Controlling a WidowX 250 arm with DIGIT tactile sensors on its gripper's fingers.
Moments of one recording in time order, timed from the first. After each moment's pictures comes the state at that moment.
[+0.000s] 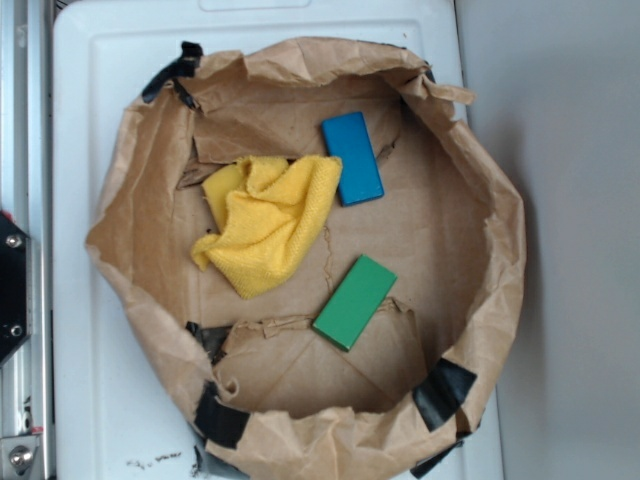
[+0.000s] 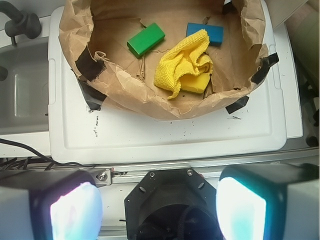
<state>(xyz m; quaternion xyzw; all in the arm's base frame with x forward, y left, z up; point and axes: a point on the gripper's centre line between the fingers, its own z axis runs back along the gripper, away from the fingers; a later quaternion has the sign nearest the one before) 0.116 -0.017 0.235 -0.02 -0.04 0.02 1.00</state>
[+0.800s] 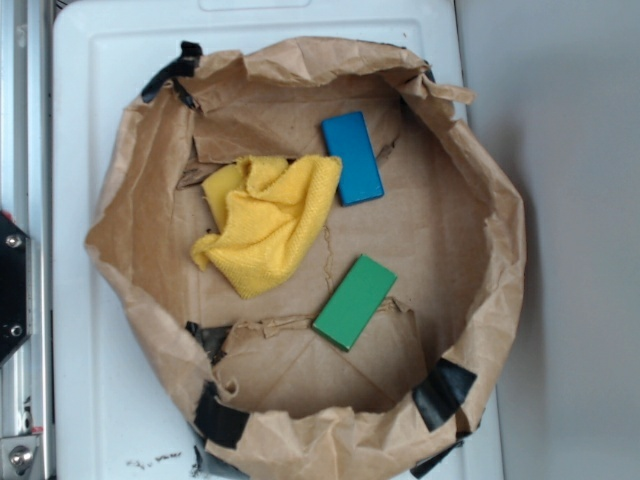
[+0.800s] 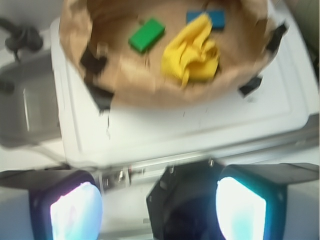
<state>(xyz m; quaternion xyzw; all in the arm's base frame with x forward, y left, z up) 0.084 -0.028 0.221 -0.06 -0.06 0.07 0.99</state>
